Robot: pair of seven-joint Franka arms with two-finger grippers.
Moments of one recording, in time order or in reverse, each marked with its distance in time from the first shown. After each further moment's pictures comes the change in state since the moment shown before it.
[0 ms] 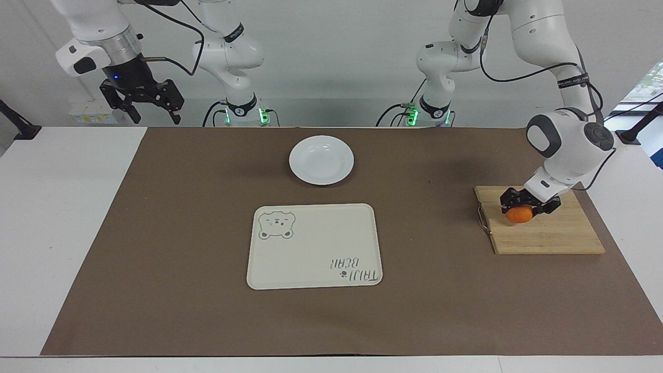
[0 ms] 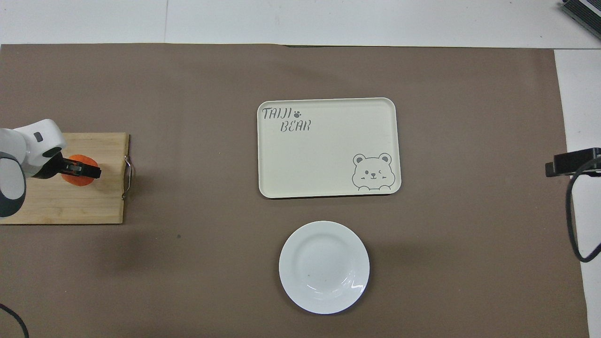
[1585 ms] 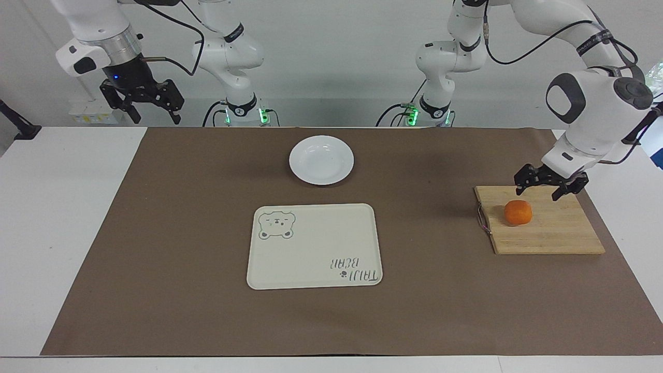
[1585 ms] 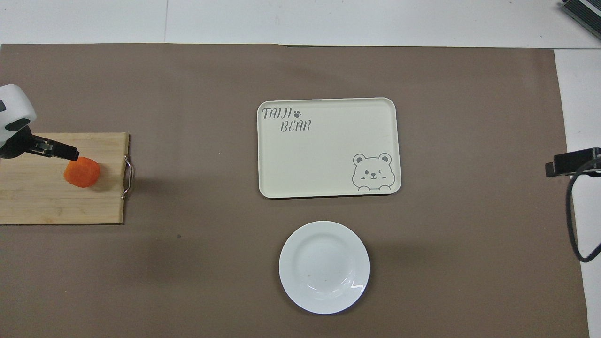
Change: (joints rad) left arm -0.040 -0.057 0.006 0.163 0.088 -0.187 -0.077; right arm 0.000 0.000 0.000 0.000 0.000 0.000 0.000
